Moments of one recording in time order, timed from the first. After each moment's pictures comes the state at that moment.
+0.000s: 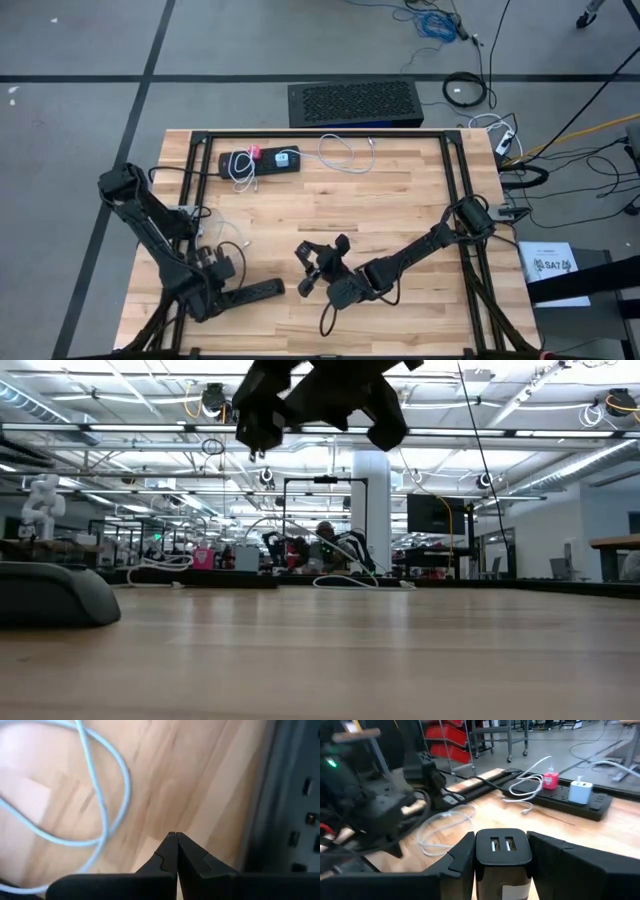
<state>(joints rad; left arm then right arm) -0.99 1.44 0.74 -0.87 -0.20 -1.43 0.47 2.07 1.37 0.31 1.09 0.54</state>
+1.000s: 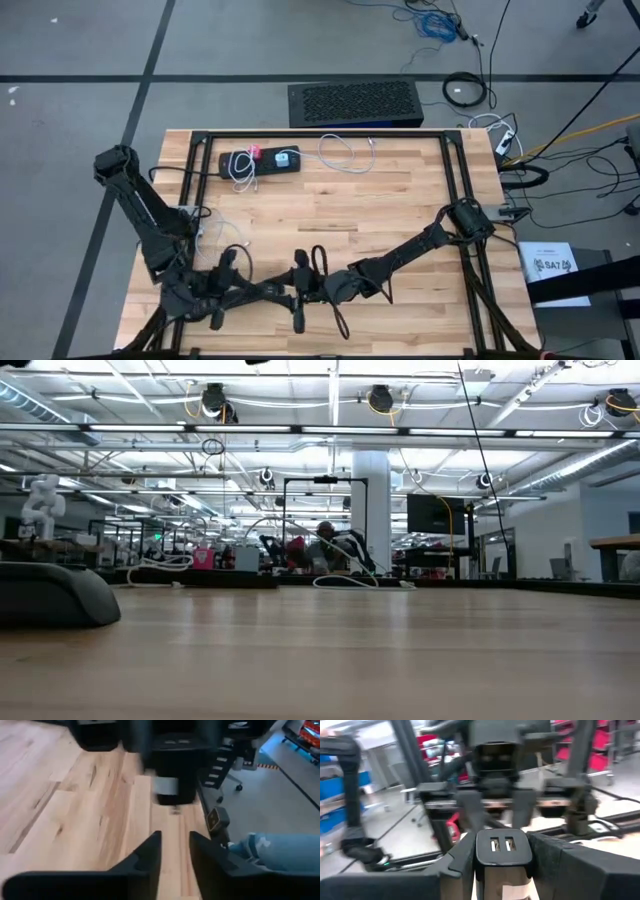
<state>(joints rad) -1.00 1.17 0.73 -0.12 -0.75 -0.64 0.45 2.14 1.55 0.59 0.44 0.28</state>
